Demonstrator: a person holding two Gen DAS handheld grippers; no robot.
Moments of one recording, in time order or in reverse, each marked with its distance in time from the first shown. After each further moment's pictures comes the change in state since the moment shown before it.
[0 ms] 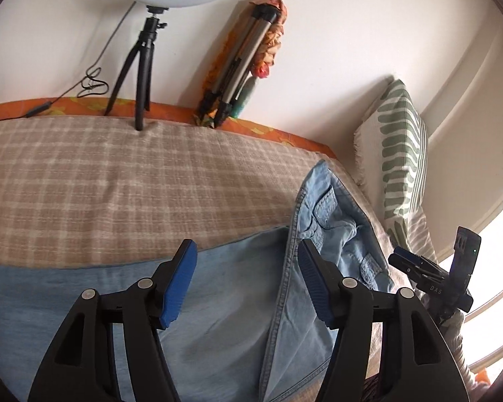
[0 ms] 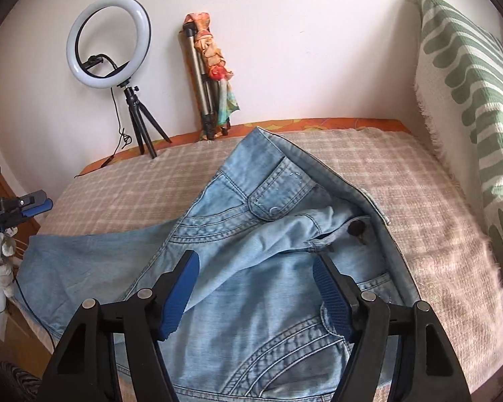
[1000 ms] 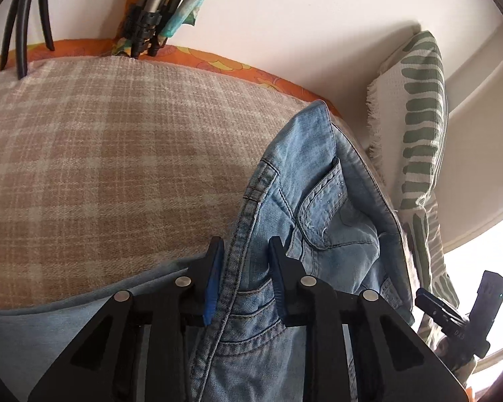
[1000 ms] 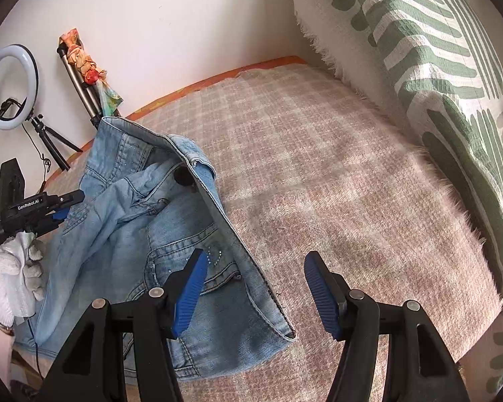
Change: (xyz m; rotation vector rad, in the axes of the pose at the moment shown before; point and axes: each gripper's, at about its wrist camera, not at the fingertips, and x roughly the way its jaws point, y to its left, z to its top) left arm 0.179 -0.058 0.012 0.001 0.154 0.005; right arm 0.009 -0.146 -0.043 0.256 0.116 -0.142
